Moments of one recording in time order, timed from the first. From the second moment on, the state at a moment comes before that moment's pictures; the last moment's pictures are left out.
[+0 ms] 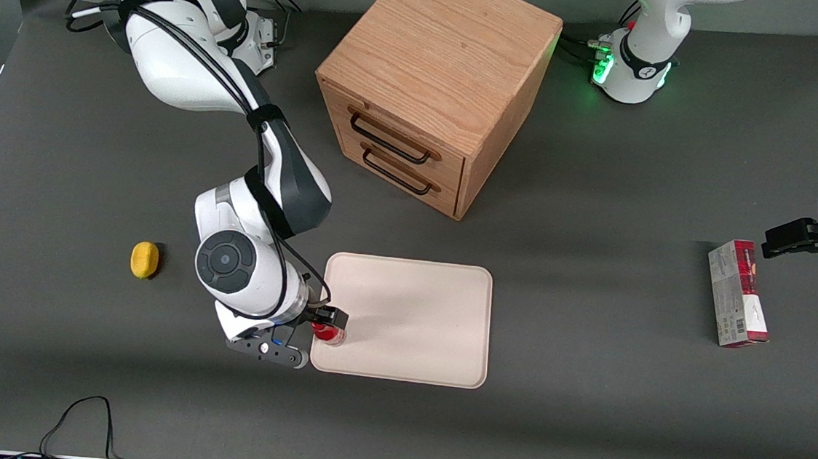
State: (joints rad) arm 0.41 0.93 0.05 -0.86 0.01 1.82 0.66
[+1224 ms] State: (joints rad) arm 0.19 -0.01 -0.10 -1.84 0.03 1.72 0.04
